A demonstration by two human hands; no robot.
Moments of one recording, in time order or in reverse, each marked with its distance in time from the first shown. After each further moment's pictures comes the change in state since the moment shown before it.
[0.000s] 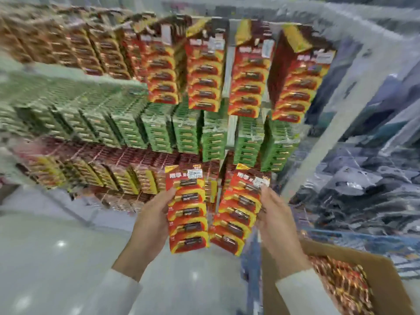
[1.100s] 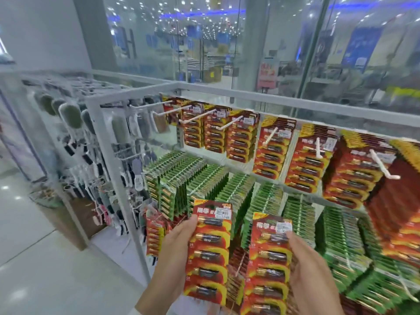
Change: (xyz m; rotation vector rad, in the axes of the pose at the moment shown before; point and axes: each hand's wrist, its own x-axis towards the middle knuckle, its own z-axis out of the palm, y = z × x) left_hand 0.129 0.290 -0.314 -0.119 0.221 0.248; right_hand 0.075 0.023 0.481 -0.003 -0.263 0.124
